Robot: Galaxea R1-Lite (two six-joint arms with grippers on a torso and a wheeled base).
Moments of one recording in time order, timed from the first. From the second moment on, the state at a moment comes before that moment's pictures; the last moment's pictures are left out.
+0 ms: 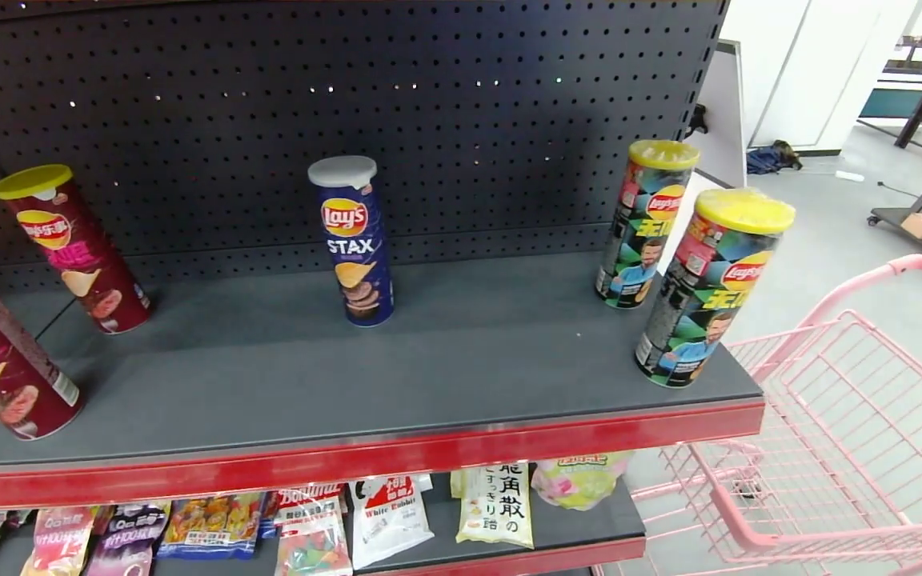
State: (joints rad) left arm 0.00 0.00 0.00 0.00 -0.04 0.04; right arm 0.06 0.19 -0.15 0.07 -0.03 -0.15
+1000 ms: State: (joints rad) left arm 0.00 0.00 0.00 0.00 -0.04 0.04; right arm 0.07 0.17 -0.14 0.08 0.01 -0.15
